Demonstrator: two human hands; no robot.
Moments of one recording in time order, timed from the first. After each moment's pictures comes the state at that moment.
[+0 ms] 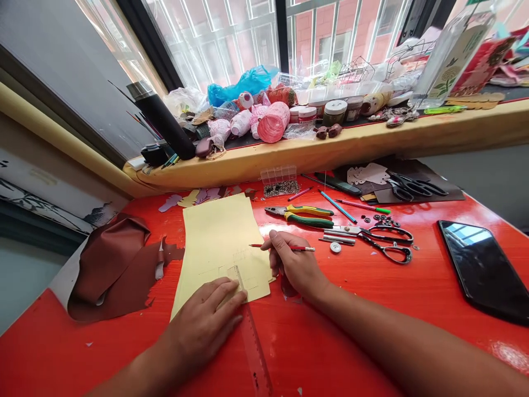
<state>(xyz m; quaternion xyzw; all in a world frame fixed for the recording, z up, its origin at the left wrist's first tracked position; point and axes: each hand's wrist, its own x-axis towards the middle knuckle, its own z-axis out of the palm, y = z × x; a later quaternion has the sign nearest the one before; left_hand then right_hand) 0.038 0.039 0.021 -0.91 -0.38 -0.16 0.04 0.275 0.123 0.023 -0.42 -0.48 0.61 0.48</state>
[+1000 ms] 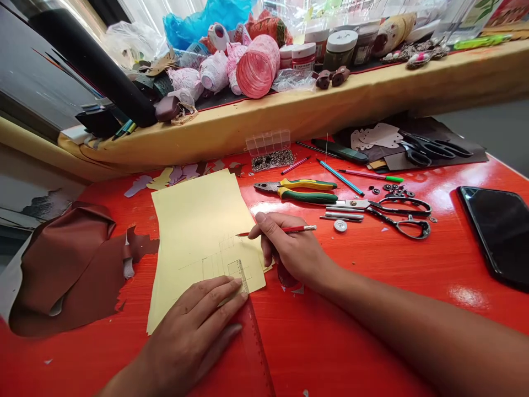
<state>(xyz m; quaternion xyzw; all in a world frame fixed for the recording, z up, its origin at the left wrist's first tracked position) 0.045 0.043 0.022 -0.92 -0.33 -0.19 -0.01 0.277 0.131 0.022 -0.43 -0.49 0.62 0.43</state>
